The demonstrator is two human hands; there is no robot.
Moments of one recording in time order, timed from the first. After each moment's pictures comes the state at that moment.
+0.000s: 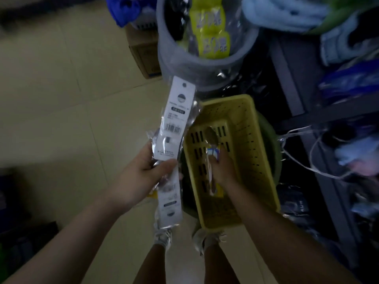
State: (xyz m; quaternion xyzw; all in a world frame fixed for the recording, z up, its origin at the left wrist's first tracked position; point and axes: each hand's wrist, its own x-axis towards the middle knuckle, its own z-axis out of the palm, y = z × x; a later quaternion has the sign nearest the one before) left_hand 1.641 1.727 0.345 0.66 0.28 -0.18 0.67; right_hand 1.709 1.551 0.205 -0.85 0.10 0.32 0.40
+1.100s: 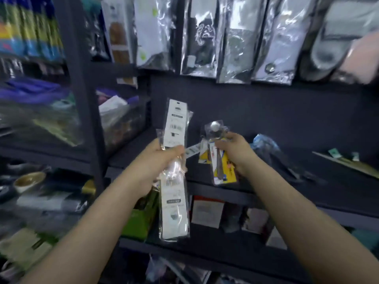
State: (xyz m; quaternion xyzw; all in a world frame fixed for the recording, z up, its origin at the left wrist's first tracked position) left_hand 1.709 1.386 0.903 0.66 -0.26 -0.22 0.67; right_hand 1.647 1.195 0.898 -0.73 0.24 -0.26 0.59
